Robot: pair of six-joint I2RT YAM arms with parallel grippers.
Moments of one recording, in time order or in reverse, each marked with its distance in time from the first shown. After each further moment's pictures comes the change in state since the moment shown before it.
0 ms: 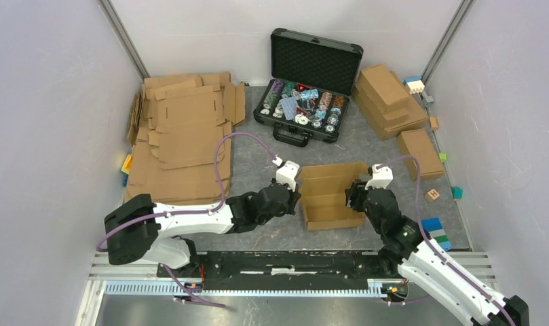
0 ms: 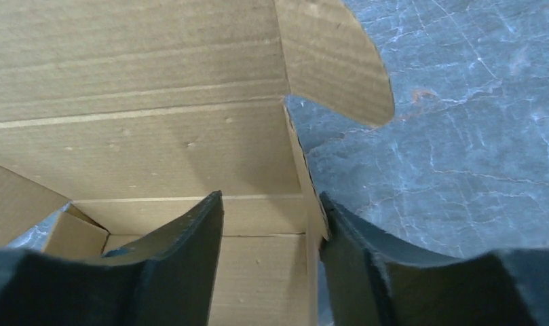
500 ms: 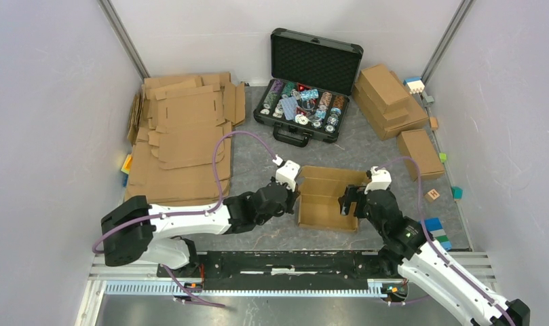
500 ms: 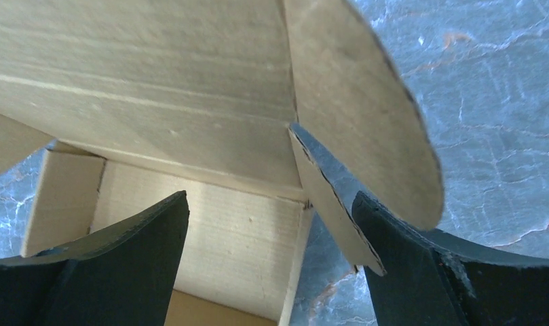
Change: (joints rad) left arm -0.009 -0.023 0.000 0.005 -0.015 0.069; right arm 0.000 -0.056 0.029 -0.184 -0.088 0.053
